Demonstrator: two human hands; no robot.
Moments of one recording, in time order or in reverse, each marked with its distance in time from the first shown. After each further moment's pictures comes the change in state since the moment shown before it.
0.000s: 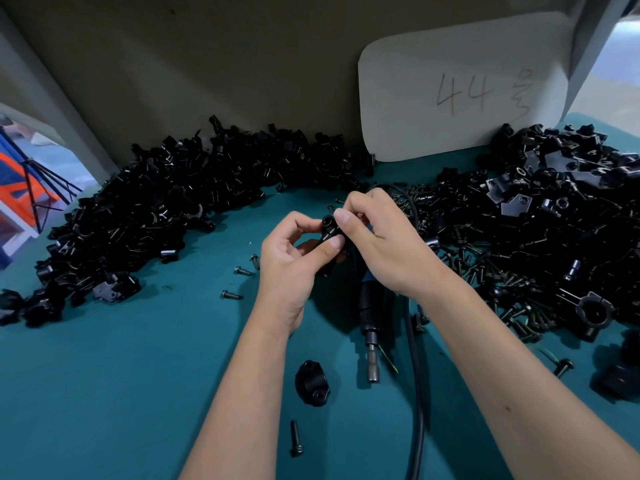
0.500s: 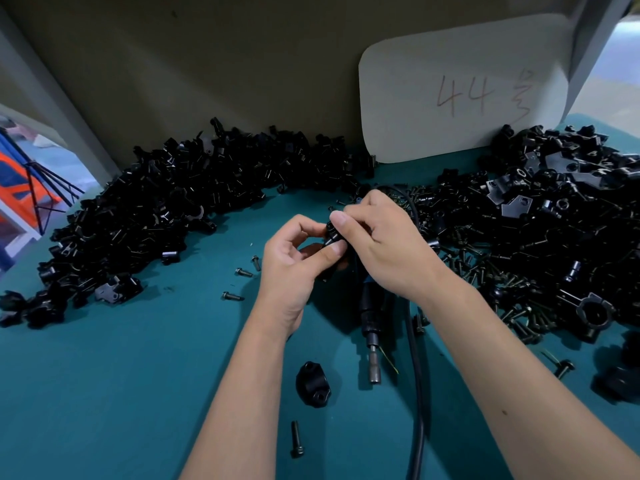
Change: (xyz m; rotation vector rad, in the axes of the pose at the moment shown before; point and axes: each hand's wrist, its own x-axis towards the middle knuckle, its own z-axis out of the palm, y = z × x) left_hand -0.002 0.004 0.001 -0.031 -0.076 0.005; right_hand 0.000 -0.001 -0.002 -0.062 -0.016 -0.025
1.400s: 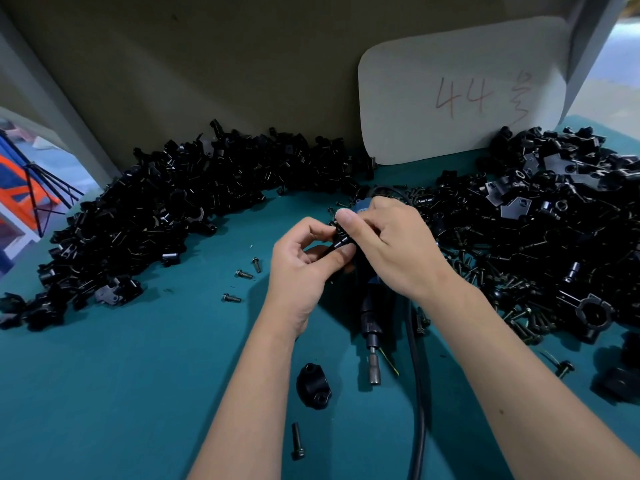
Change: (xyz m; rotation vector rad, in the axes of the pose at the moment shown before) left_hand 0.002 -0.006 0.005 0.095 0.007 0.019; right_hand 0.002 0.015 -0.001 -0.152 0.105 -0.047
